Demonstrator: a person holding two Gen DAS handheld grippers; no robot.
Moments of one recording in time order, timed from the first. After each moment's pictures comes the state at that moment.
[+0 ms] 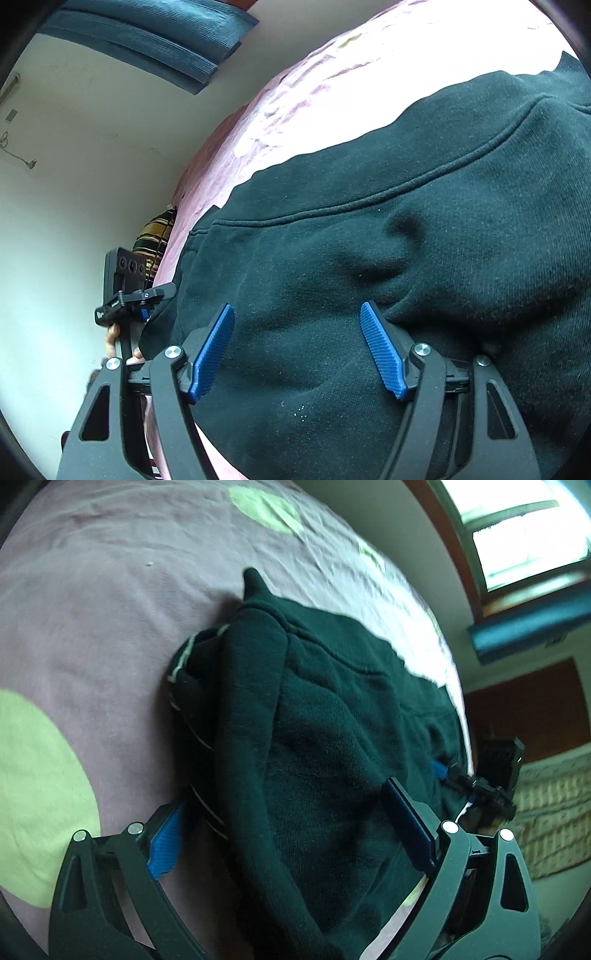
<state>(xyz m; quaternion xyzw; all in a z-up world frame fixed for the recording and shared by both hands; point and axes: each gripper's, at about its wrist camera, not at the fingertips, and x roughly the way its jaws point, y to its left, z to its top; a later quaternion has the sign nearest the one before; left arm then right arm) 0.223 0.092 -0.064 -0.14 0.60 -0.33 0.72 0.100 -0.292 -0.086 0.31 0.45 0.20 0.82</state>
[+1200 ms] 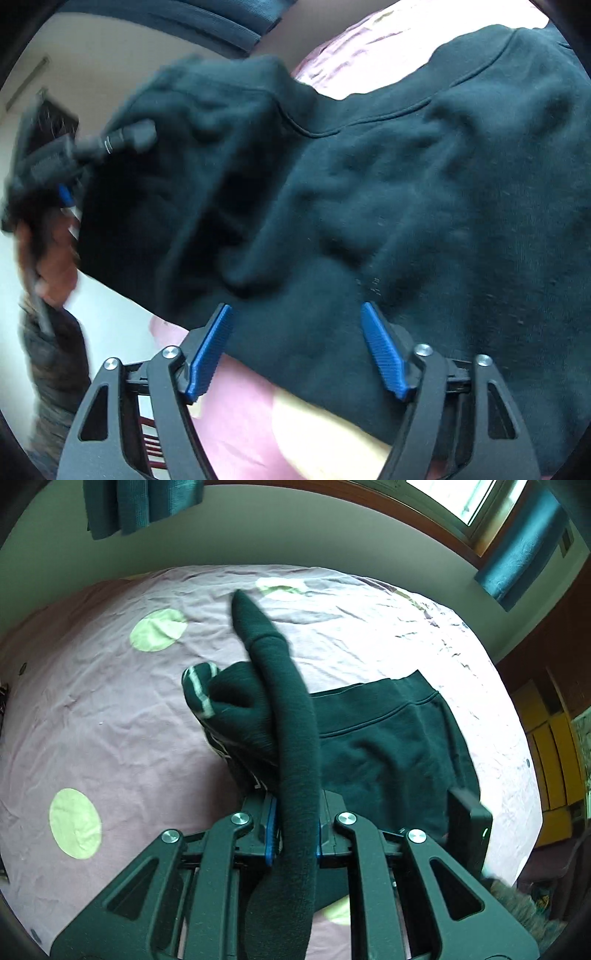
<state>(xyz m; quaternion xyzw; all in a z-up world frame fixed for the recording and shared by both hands) 0.149 -0.084 0.100 0.04 0.53 -0.25 0.81 0.037 -0.280 -0.104 0.29 0.42 0.30 0.81</state>
